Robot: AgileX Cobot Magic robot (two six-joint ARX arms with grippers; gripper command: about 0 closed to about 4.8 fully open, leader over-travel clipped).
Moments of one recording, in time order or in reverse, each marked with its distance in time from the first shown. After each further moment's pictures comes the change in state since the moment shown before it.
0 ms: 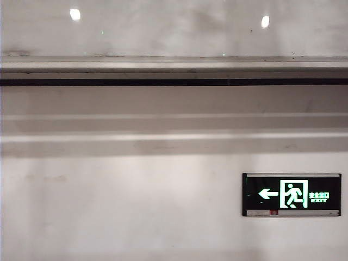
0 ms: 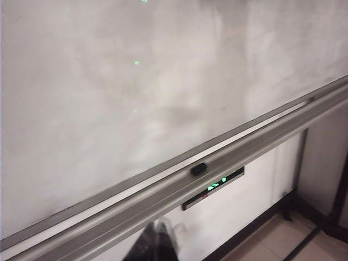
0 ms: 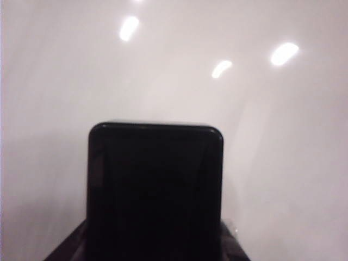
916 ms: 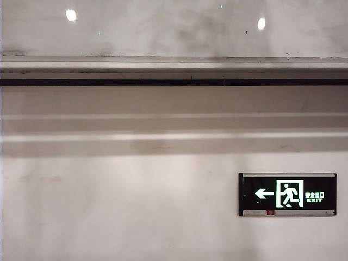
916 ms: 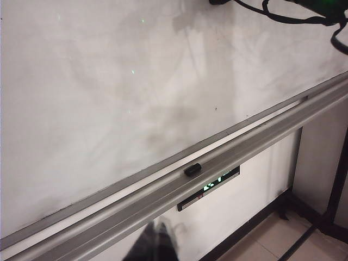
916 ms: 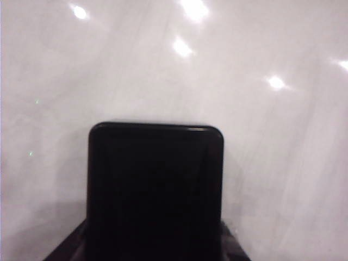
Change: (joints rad) left arm 0.000 0.004 0.000 0.002 0.005 -0.001; right arm -0.009 0.146 0.001 0.055 -0.182 0.069
